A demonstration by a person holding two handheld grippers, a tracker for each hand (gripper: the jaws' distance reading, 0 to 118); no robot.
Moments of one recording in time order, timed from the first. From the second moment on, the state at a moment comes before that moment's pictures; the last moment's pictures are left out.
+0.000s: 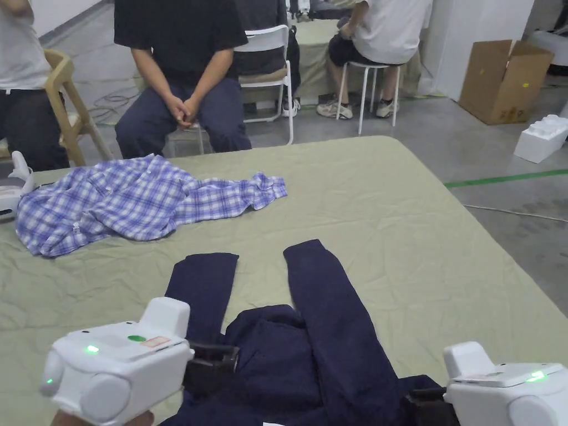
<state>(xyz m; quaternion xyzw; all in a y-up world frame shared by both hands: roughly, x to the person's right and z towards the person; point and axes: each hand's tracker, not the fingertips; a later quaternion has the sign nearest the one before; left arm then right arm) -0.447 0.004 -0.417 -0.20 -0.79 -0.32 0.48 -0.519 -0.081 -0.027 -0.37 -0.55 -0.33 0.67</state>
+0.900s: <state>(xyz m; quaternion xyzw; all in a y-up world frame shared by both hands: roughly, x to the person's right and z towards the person) -0.408 0.101 -0.446 -0.17 -0.84 -0.19 0.48 -0.499 0.080 -0.030 -0.22 -0.58 -0.20 0.76</state>
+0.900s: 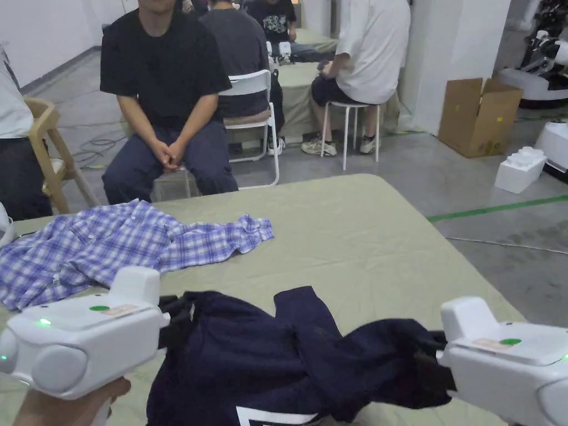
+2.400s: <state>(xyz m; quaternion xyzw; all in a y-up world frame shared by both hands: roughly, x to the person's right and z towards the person) -0.263 0.163 -0.439 -0.17 -0.76 -0.17 0.61 -0.249 0.148 -0.083 -0.20 -0.61 -0.17 0.75</state>
